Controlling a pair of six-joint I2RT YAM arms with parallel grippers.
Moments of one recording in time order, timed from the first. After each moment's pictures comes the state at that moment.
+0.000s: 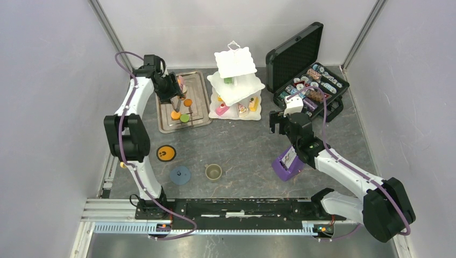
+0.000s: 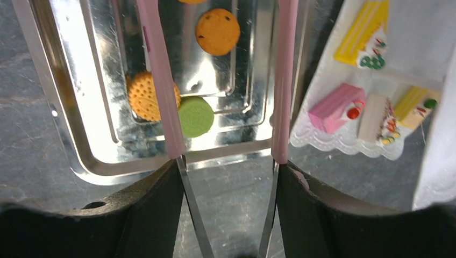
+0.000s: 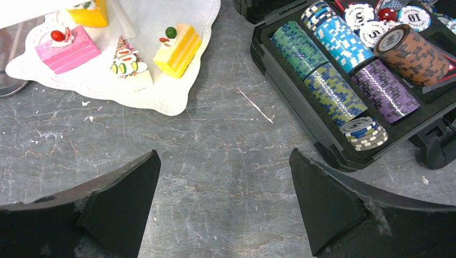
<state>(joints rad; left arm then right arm) 0.02 1.88 1.69 -0.84 0.23 -0.36 0.52 1.12 0.59 0.17 0.32 0.10</state>
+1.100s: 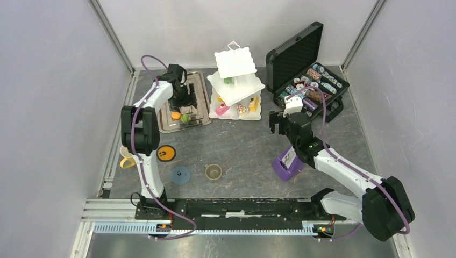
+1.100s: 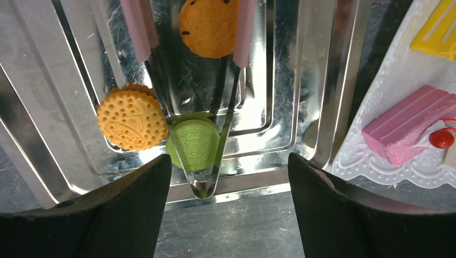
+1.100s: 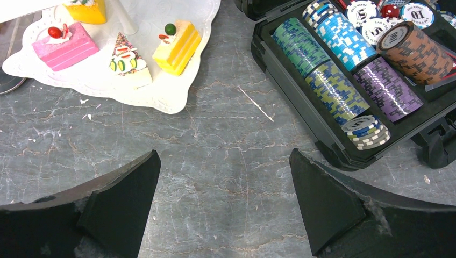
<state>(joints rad) -0.11 2.04 1.65 -0.76 0.03 -0.32 0.52 1.13 0.59 0.17 0.32 0.10</state>
